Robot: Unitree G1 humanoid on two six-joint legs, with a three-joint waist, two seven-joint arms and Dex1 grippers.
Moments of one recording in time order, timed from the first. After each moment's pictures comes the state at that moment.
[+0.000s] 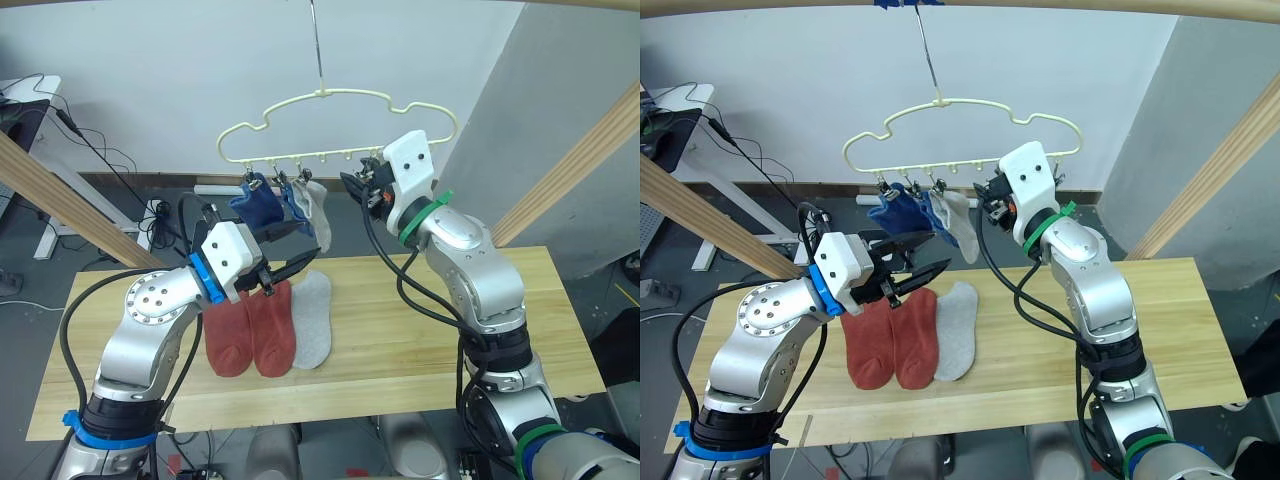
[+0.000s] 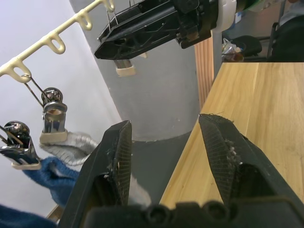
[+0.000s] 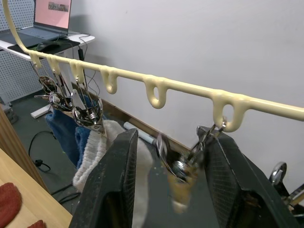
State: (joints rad) left arm -0.26 0.58 0.02 -0.35 -0.35 0.21 -0.80; right arm -0.70 -0.11 0.12 -0.25 0.07 0.70 0.35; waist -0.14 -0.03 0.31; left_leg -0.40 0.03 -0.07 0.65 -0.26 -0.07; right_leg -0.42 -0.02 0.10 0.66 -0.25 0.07
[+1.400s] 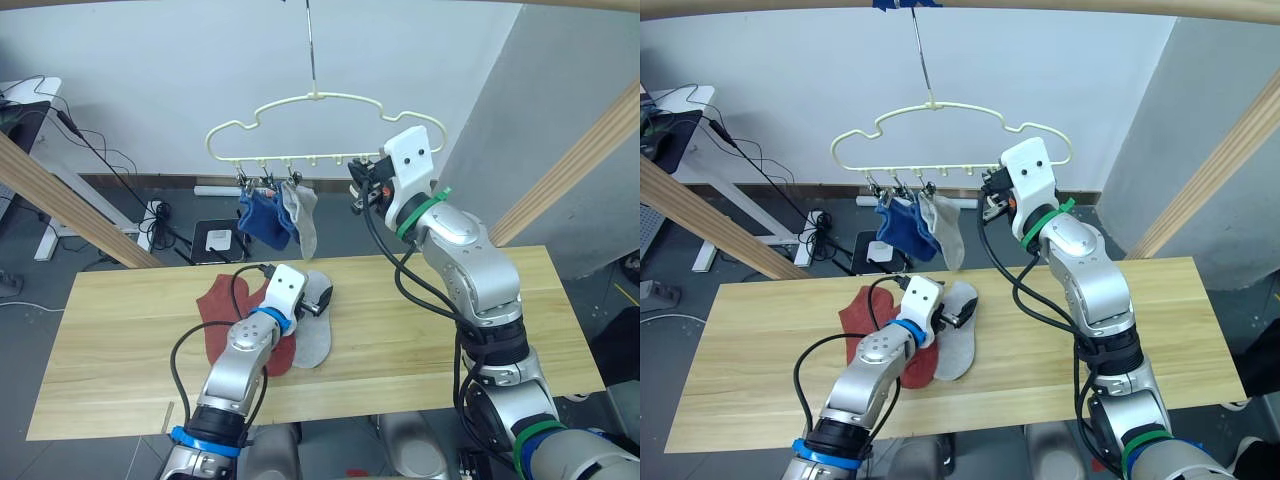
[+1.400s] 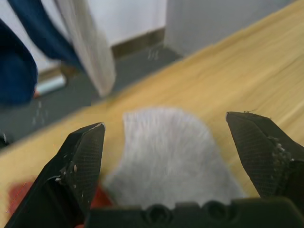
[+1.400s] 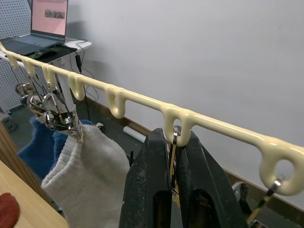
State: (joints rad) left arm -0.20 0.17 -0.13 0.08 -0.06 0.35 -0.31; right arm -0.72 -0.11 0.11 -0.20 0.10 0.67 0.33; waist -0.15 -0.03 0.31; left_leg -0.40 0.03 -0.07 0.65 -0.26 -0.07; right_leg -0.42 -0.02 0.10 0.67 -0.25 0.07
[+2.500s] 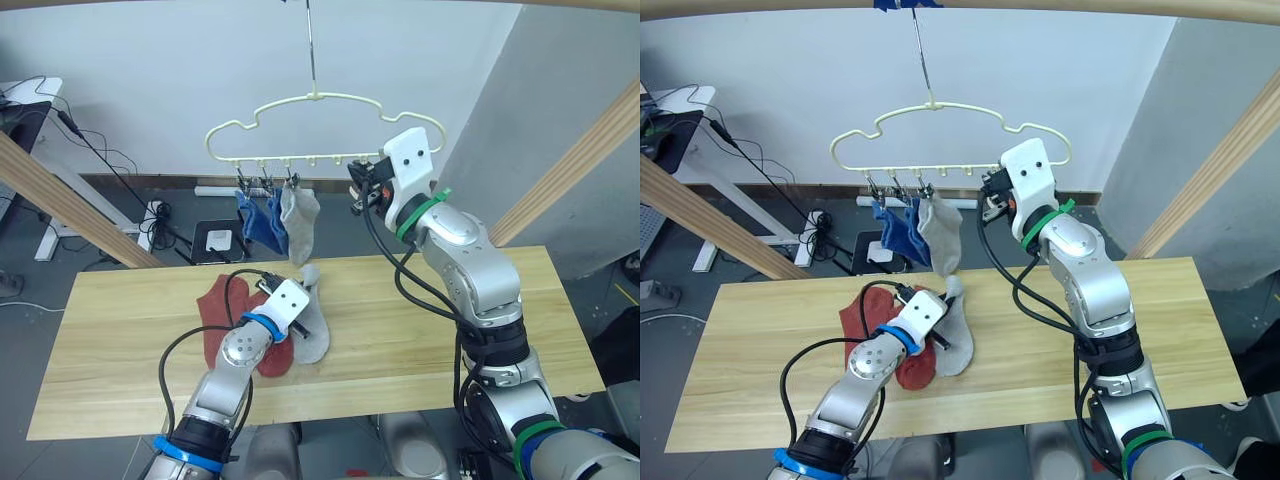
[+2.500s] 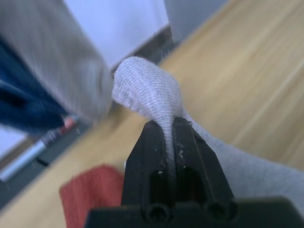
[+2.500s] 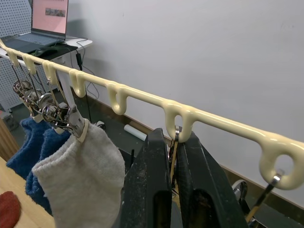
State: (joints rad) left arm -0.15 0.31 -0.20 0.04 0.14 0.02 -0.33; right arm -0.72 -0.11 0.11 -0.21 0.10 0.68 0.33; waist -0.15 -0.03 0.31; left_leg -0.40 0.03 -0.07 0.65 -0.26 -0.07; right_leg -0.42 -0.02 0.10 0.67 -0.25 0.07
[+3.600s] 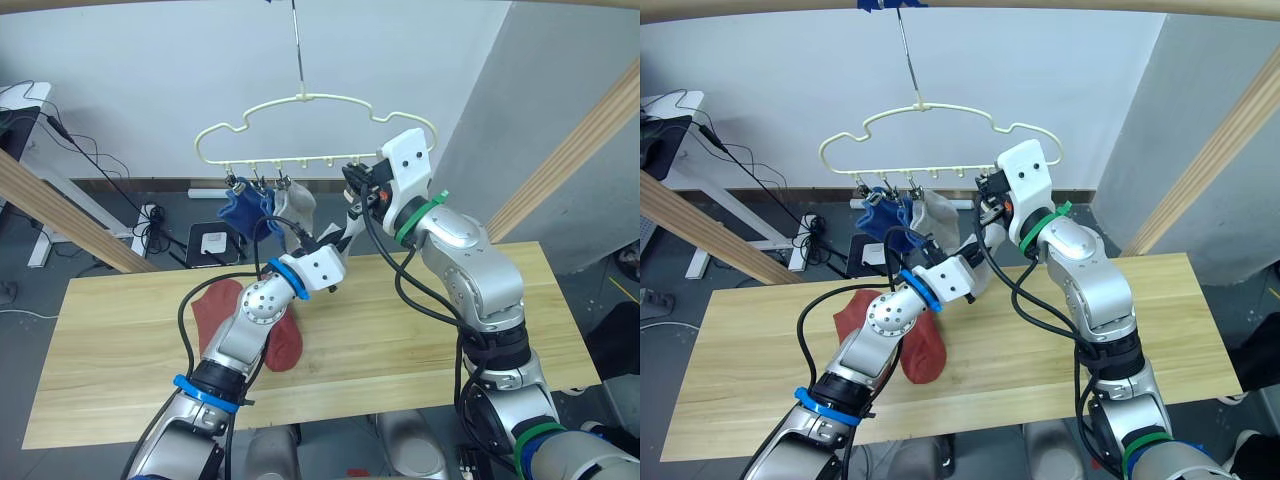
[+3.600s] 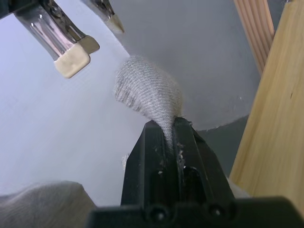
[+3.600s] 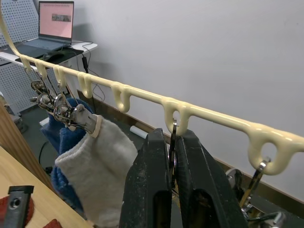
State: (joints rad) left arm -0.46 0.29 -0.26 0.18 0.26 -0.25 -0.37; right arm -0.71 -0.11 0.12 -0.25 0.15 0.72 0.33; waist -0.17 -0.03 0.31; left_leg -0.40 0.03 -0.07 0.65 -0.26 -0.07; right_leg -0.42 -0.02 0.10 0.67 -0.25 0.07
